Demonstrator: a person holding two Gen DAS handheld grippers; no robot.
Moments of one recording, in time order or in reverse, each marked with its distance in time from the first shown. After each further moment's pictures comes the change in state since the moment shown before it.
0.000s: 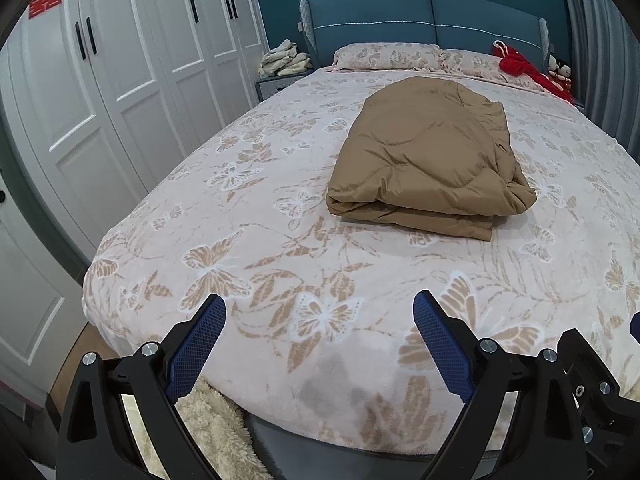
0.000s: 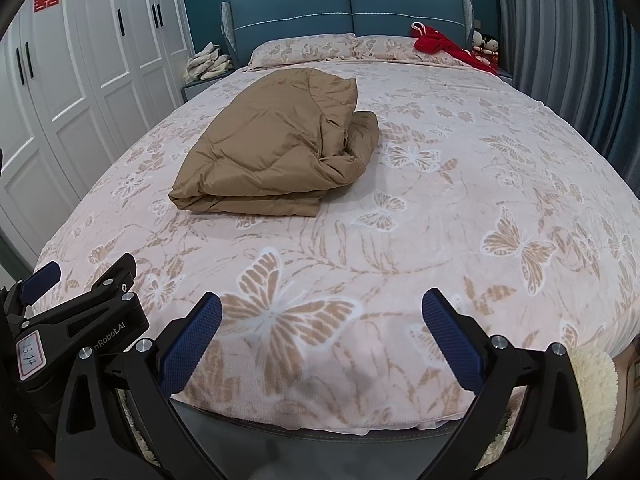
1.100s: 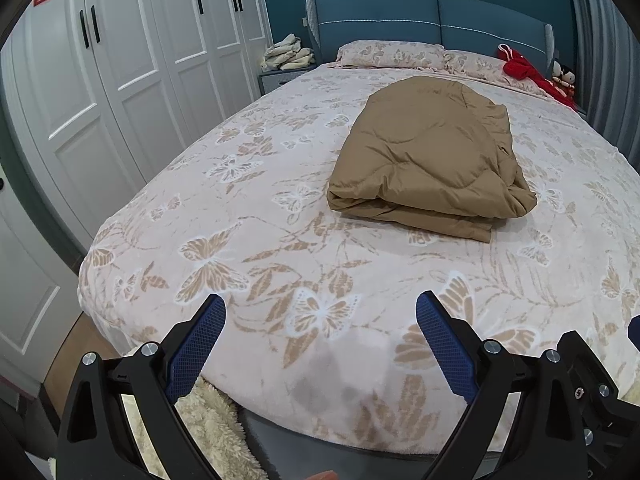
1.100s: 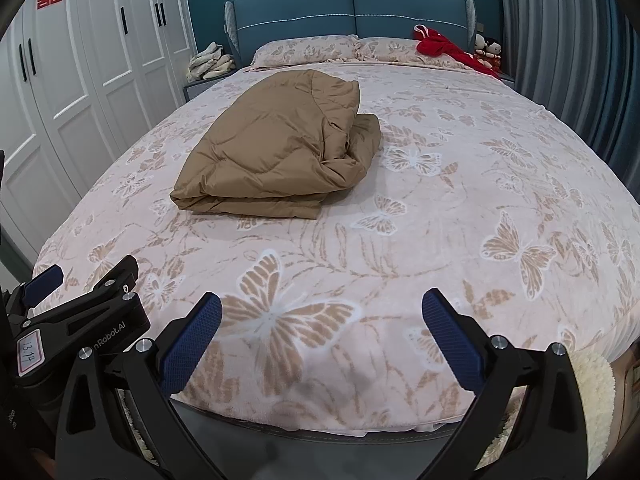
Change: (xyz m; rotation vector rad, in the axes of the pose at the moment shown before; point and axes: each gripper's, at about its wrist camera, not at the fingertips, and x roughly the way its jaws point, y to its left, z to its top) left arm 0.003 0.004 0.000 -0.030 0.015 -0.011; right arm 0.000 0.001 0.000 -0.005 0.002 -0.002
